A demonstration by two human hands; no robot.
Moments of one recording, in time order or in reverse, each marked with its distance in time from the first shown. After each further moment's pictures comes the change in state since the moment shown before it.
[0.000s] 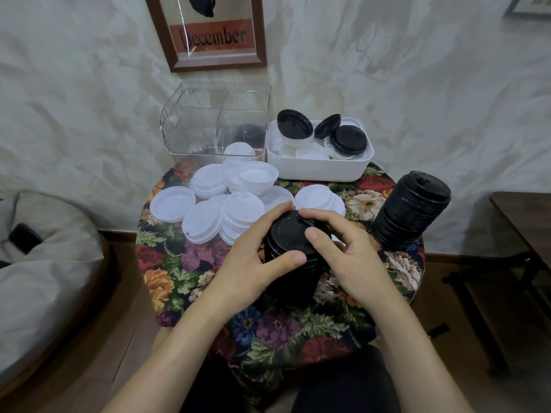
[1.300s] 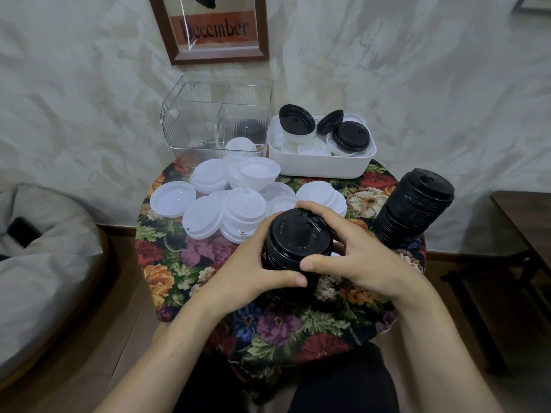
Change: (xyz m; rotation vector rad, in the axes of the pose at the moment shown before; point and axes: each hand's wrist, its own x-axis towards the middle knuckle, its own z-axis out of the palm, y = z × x) left_hand 0.002 -0.019 -0.003 -0.017 -0.137 -0.048; right_hand 0.010 -0.009 -0.025 -0.174 -0.368 0.139
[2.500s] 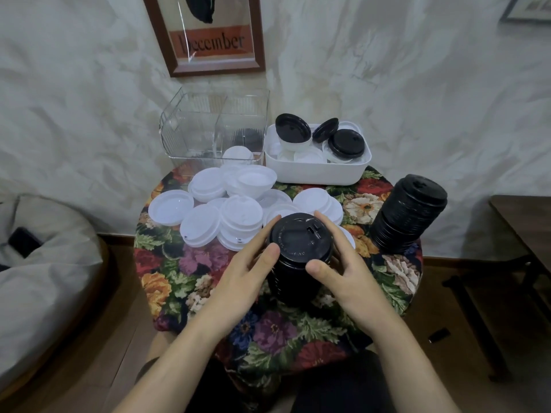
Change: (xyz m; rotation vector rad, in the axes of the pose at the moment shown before) left_hand -0.011 0.006 0.013 -0.138 0.151 -0.026; right_hand -0.012 0.031 0.035 0.189 0.288 -0.119
